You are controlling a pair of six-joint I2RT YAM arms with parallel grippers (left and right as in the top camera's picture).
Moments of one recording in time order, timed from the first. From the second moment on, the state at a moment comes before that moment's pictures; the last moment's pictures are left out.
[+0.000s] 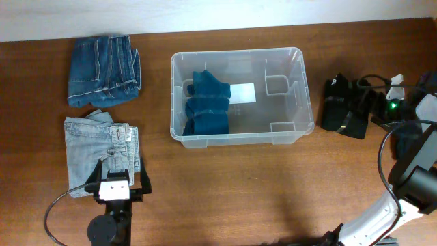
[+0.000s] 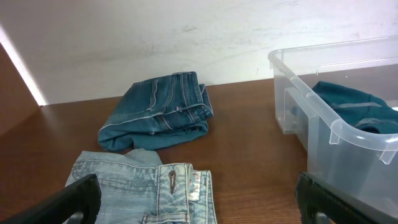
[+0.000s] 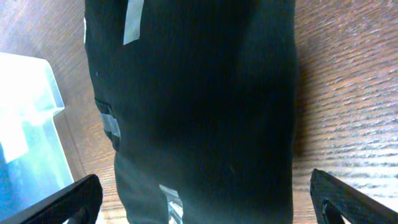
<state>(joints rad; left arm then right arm) 0.01 0.01 0.01 -0.08 -0.03 0.12 -0.63 2.05 1.47 -0.80 -0.54 -0.11</state>
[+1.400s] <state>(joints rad) 0.01 0.01 0.01 -0.08 -0.03 0.12 -0.63 2.13 1.56 -0.94 -0.71 -0.05</state>
